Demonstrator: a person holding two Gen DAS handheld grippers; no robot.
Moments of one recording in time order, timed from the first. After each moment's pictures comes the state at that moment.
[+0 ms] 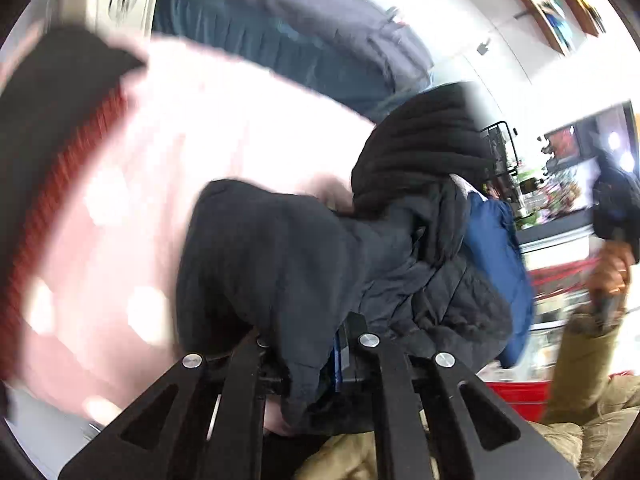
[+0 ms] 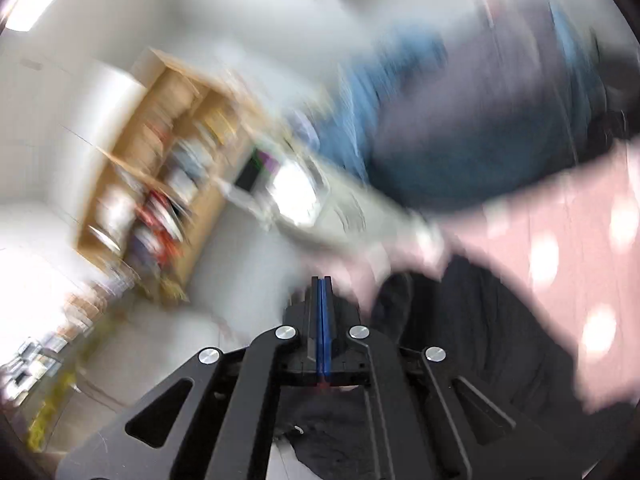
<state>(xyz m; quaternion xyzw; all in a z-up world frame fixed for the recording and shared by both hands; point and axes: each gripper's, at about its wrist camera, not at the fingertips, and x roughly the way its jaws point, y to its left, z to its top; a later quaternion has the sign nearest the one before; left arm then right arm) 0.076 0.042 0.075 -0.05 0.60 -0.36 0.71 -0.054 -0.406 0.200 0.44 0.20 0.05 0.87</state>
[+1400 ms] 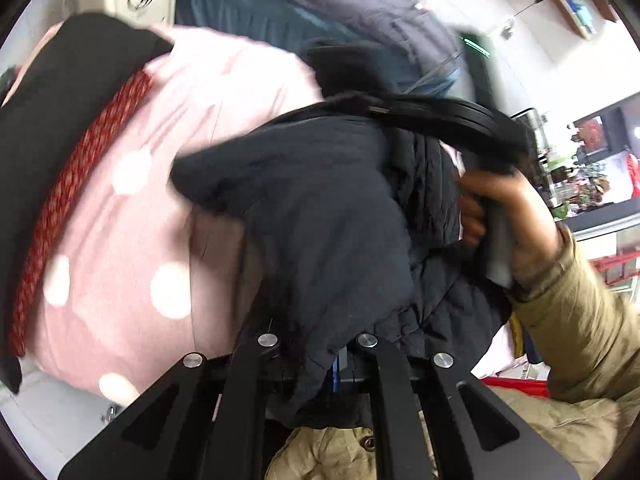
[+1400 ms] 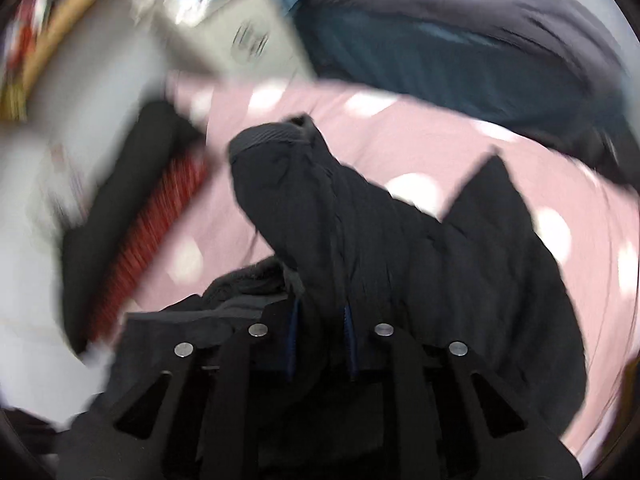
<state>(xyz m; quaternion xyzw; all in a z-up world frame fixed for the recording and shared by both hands) 0.042 0.047 0.039 -0.02 0.62 -0.32 0.71 0.144 -0.267 -0.045 0.23 0.54 0.00 0.81</state>
